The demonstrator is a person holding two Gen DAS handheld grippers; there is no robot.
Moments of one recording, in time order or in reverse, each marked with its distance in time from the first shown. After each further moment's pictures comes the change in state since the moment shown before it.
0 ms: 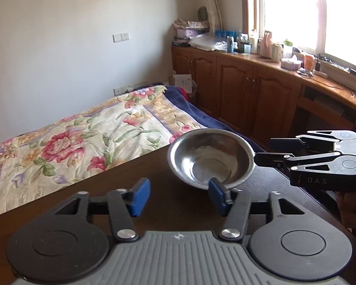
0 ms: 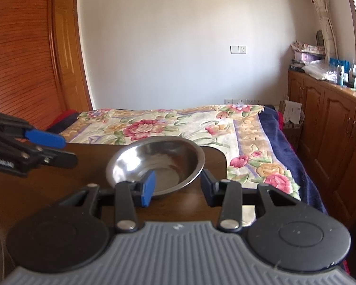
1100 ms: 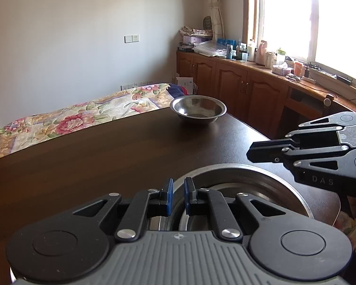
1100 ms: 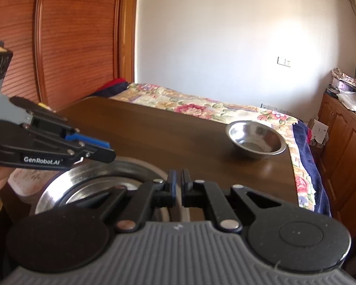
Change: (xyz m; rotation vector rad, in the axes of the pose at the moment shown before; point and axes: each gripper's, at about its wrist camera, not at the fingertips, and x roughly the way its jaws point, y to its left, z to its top) left arm -0.143 -0.006 -0.117 -0.070 -0.050 0.000; right arm -0.106 0.138 -0.029 -0.240 0.063 0.097
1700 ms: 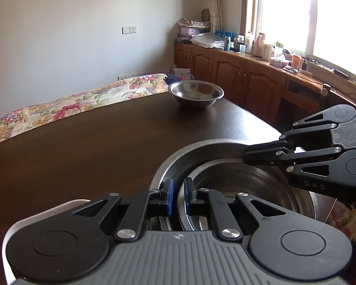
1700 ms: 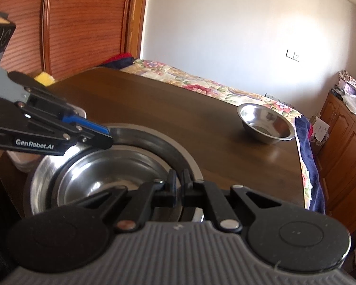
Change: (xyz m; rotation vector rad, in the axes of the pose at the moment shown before) left arm -0.002 0.000 -0.022 -0.010 0.037 -0.019; right arm 0.005 0.026 -0.012 -0.091 0.106 -0.008
